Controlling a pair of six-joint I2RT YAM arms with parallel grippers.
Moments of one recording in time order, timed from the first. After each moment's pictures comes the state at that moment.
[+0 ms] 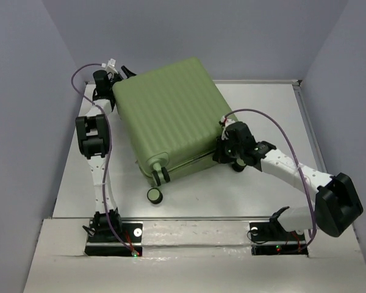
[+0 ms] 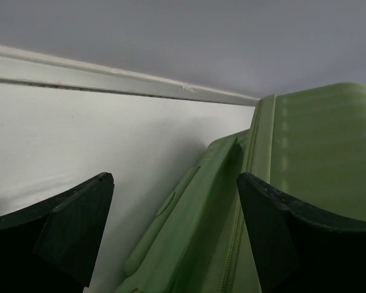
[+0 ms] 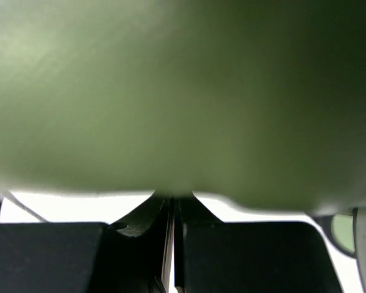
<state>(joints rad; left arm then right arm) 0.11 2.55 2.09 0.32 0.87 -0.81 0.63 1.33 0.88 -0.32 -0.07 0.42</state>
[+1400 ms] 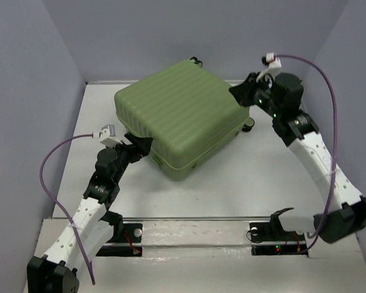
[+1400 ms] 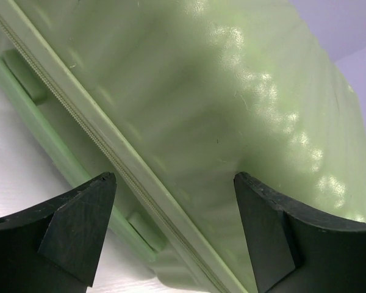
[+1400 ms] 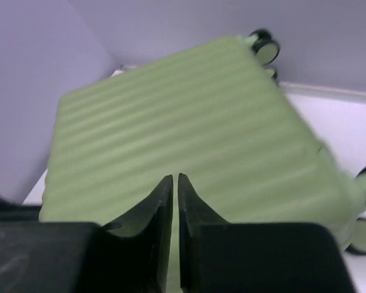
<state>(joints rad) -0.31 0.67 0.39 0.10 -0.02 -0.75 0.36 1.34 1.50 -0.30 -0.20 0.33</state>
